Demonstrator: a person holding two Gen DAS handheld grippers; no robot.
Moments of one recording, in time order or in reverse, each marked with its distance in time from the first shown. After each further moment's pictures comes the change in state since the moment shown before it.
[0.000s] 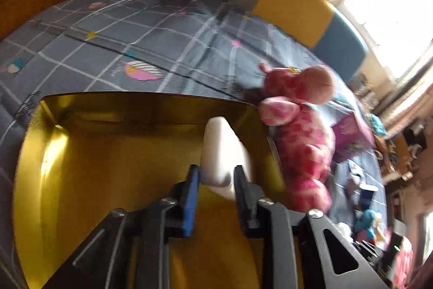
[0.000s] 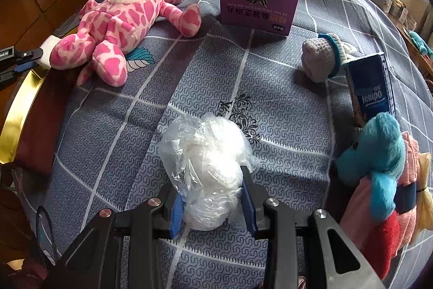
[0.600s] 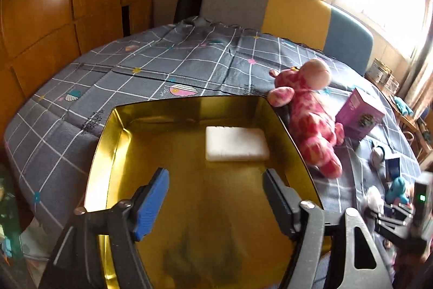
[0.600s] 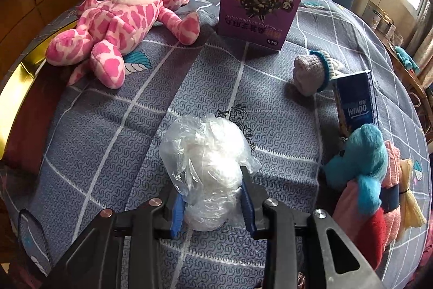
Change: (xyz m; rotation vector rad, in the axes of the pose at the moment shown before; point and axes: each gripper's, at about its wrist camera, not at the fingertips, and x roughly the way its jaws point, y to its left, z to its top) left arm -0.083 -0.014 -0.070 0.152 -0.174 0.231; right arm -0.010 0.017 0.000 -0.028 -0.056 -0.113
